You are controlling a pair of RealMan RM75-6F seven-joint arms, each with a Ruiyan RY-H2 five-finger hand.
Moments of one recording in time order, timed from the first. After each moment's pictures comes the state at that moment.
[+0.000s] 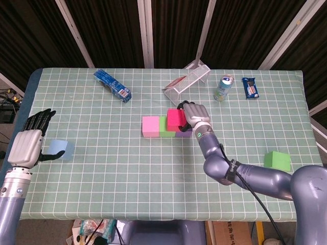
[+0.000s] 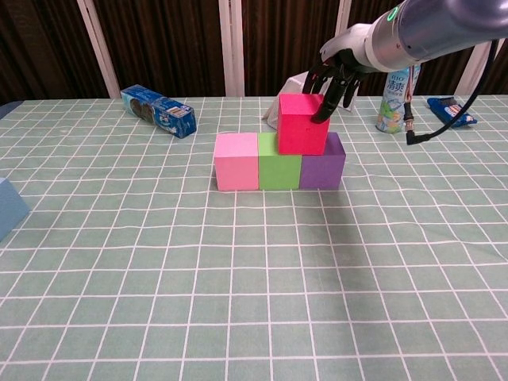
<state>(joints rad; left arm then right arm) -0.38 -1.01 -0.20 -2.07 1.08 1.35 0.31 1.32 -1.37 0.25 -1.49 0.05 0.80 -0.62</state>
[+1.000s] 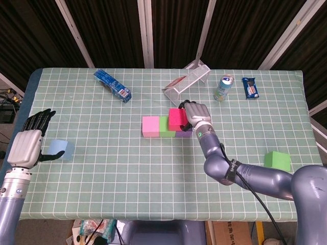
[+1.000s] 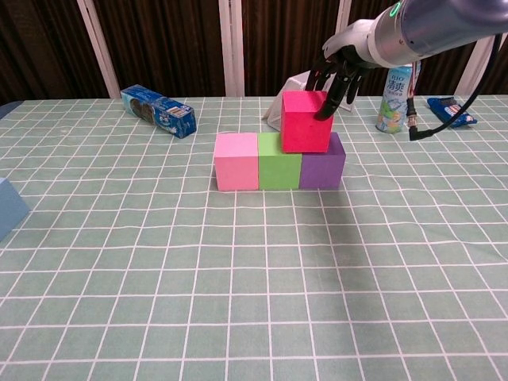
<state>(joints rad) -0.38 -1.00 -0.20 -2.07 1.08 1.35 0.31 1.33 -1.37 0.24 -1.50 0.07 0.81 -0.64</state>
